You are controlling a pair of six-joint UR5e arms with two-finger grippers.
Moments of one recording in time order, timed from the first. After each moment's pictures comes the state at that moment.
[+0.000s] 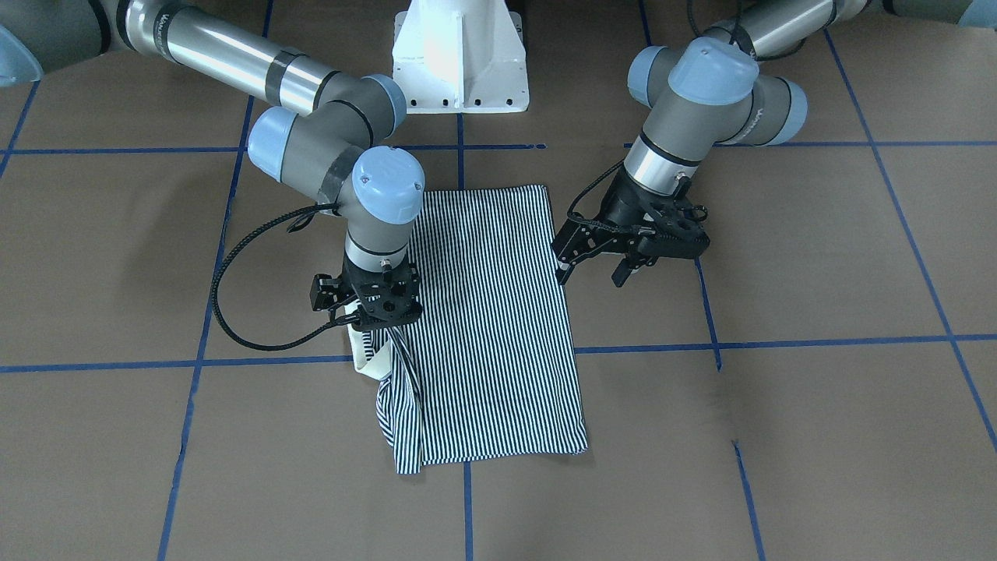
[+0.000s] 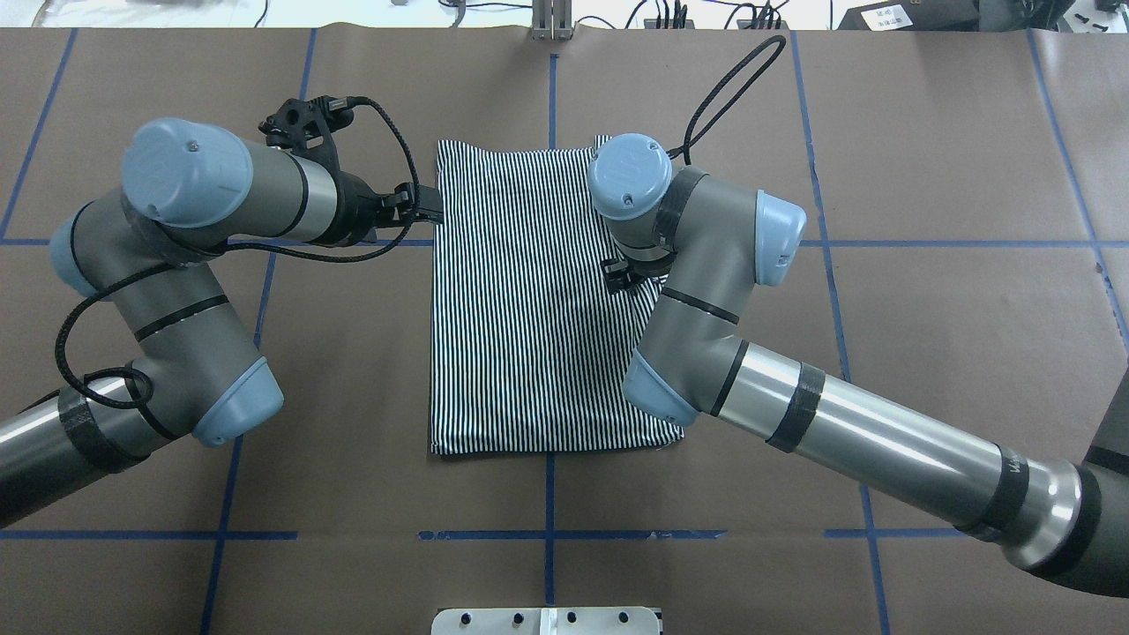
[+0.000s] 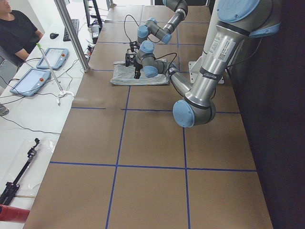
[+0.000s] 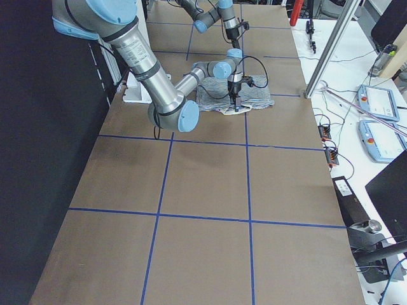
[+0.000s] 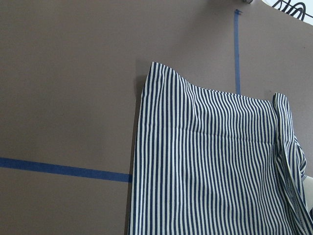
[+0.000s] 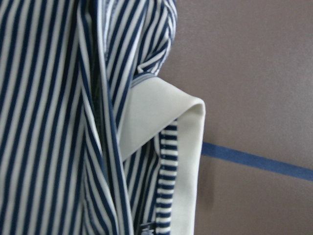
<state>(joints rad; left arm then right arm) -0.70 -2.06 -1.69 -2.11 -1.83 -1.37 0.60 -0.78 1.37 -1.69 1.75 0.81</state>
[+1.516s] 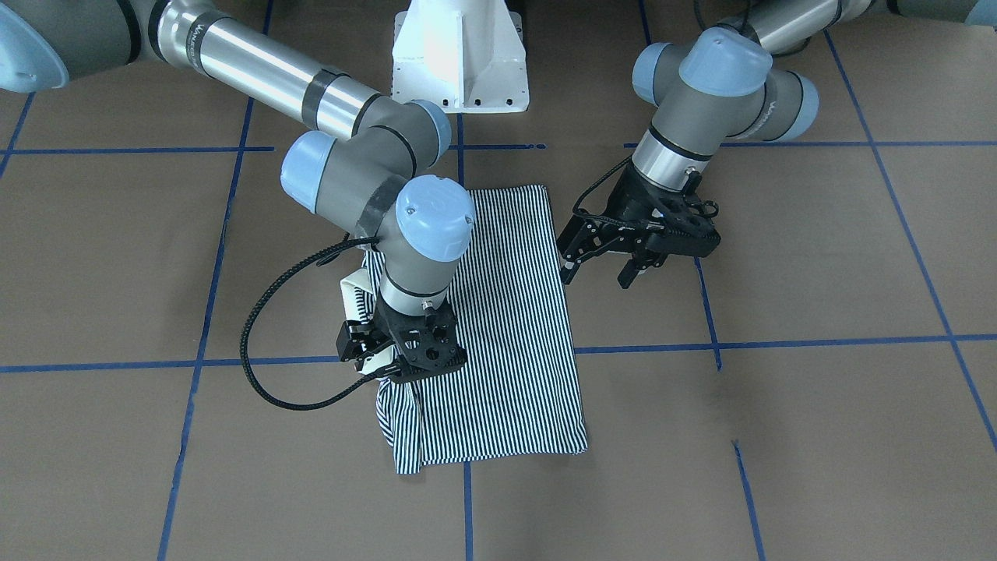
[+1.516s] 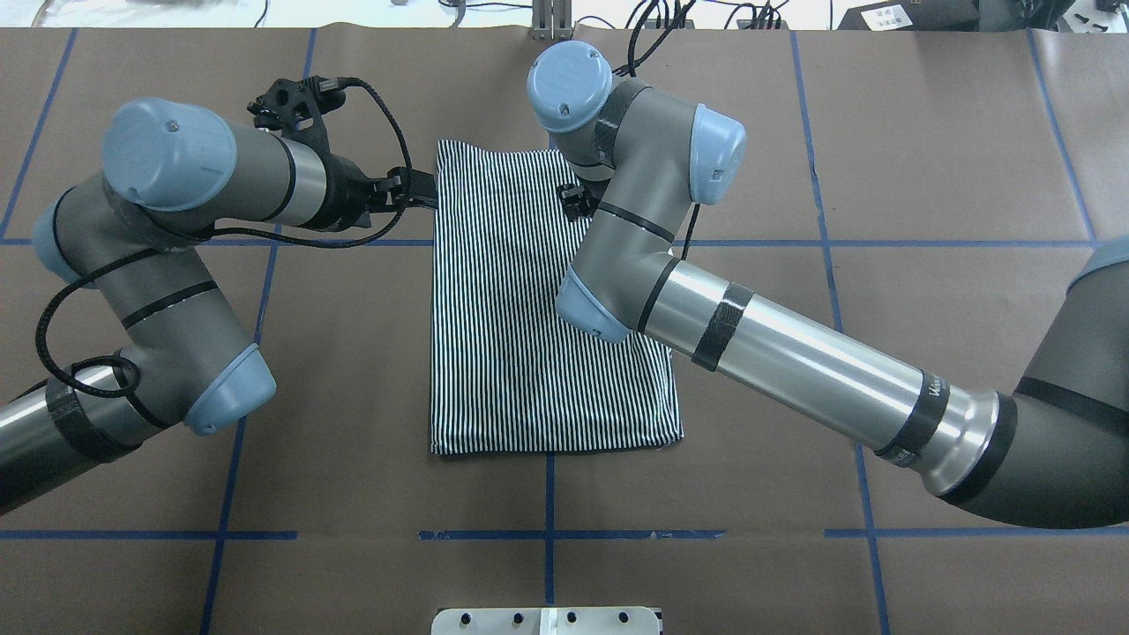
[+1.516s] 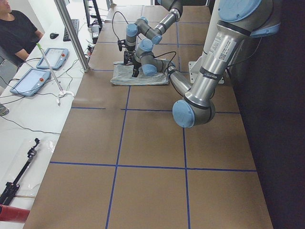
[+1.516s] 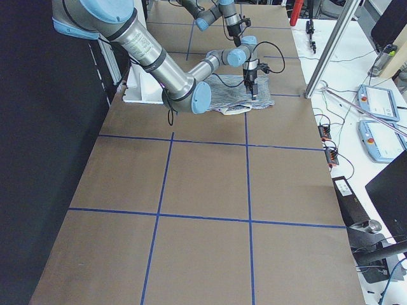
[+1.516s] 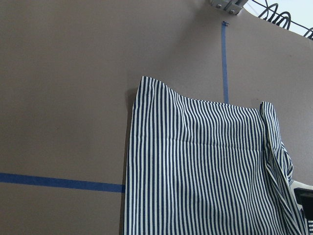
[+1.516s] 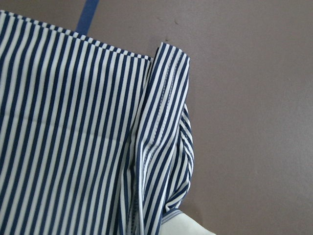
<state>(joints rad) -0.73 -2.06 -1.71 -2.10 -1.85 -1.34 0.66 -0.56 1.10 -1.61 1.70 0.73</state>
